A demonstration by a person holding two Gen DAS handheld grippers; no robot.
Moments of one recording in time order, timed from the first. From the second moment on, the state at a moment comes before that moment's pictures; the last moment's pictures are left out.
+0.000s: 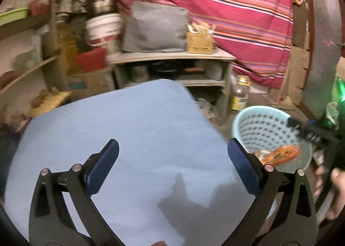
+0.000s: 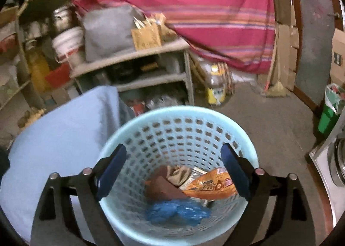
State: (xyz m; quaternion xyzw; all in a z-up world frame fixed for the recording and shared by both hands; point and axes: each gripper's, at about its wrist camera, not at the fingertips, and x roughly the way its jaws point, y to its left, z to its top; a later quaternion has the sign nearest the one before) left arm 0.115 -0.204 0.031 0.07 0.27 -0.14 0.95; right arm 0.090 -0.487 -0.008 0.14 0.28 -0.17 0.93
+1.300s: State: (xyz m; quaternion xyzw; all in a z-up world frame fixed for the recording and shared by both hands) left arm -0.024 0.010 -0.040 0.01 0.21 -0.01 0.98; right arm -0.022 -0.204 -0.048 0.01 0.22 -0.05 0.97
